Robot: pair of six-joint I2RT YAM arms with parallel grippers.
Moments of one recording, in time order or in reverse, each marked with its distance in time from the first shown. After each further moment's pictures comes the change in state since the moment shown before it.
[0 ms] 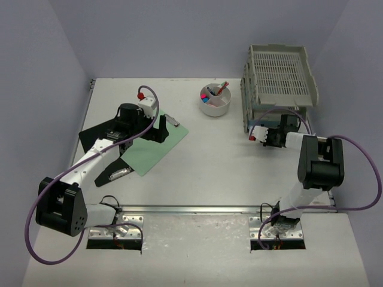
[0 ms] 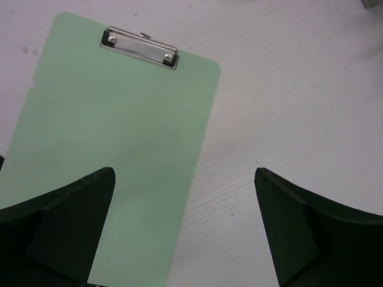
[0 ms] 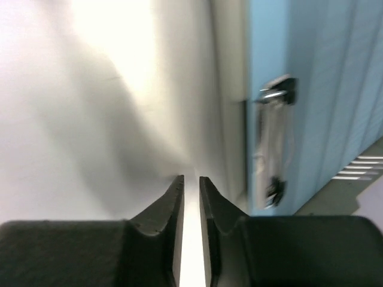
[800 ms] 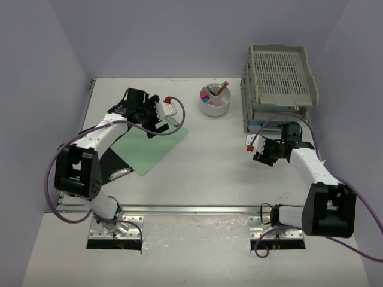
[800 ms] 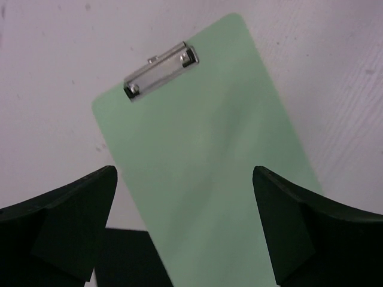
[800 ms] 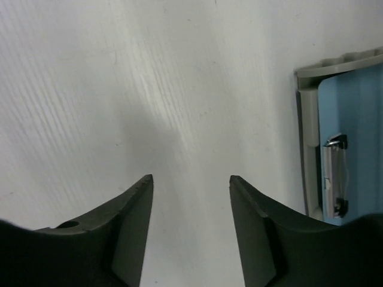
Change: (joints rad) left arm 0.053 0.287 0.265 -0.225 0.155 0.884; right arm 0.062 -0.482 -0.132 -0.460 -0.267 0.131
